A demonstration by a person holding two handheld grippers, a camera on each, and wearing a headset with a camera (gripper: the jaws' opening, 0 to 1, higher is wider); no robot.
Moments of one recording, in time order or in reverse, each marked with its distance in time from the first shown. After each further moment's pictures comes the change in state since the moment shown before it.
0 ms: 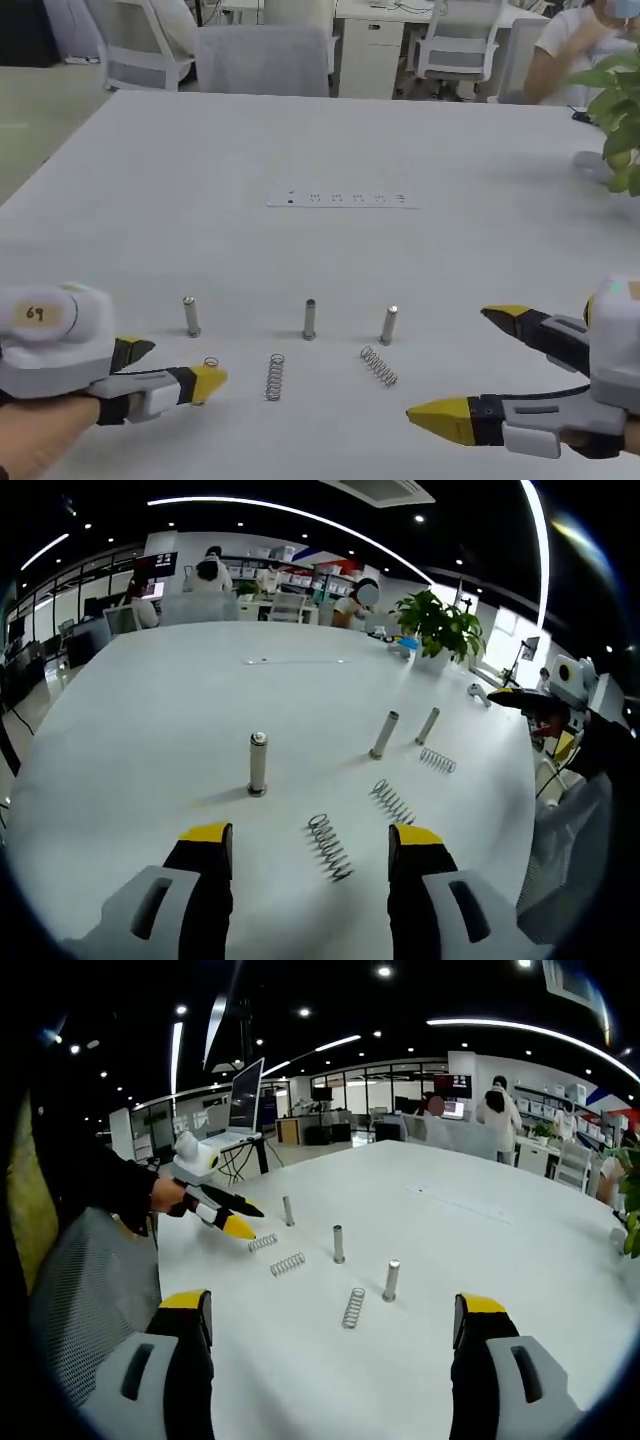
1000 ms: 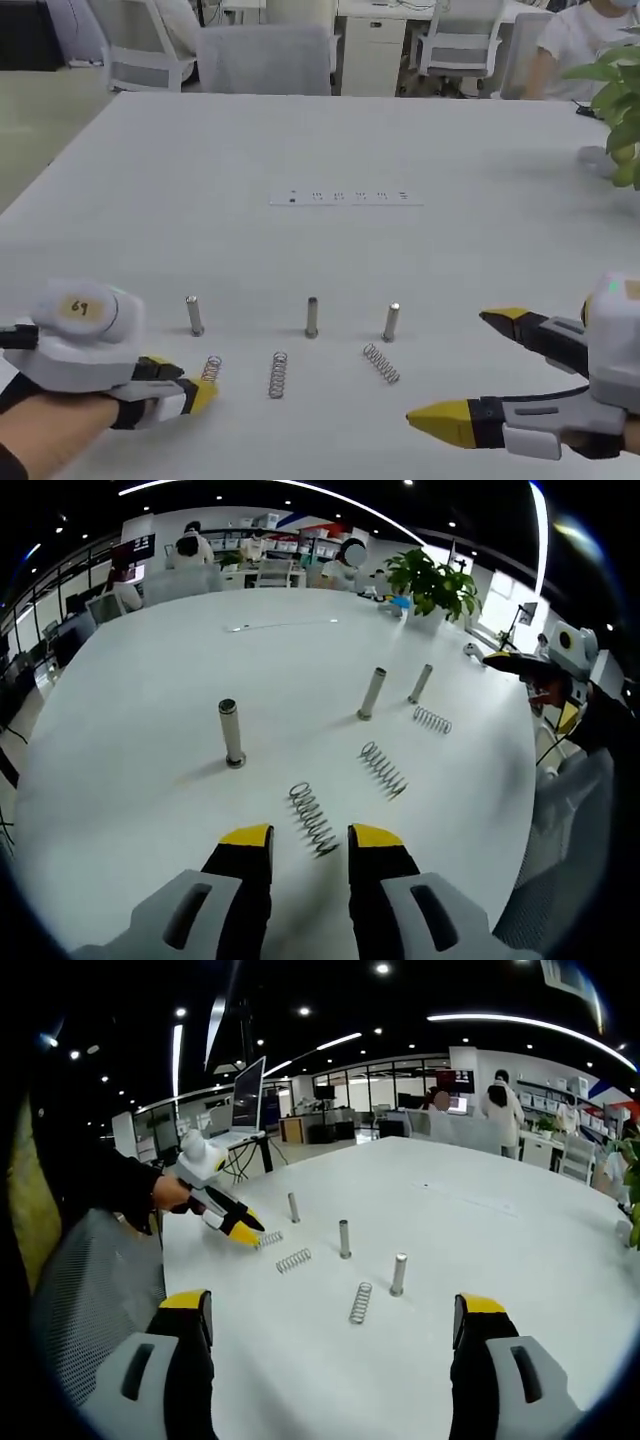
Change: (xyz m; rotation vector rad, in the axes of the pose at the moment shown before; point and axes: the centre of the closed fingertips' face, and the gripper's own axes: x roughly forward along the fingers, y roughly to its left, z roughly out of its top) left arm 0.002 -0.012 -0.023 0.067 0.169 -0.010; right arm 0.003 0.006 -0.006 0.021 0.008 0.026
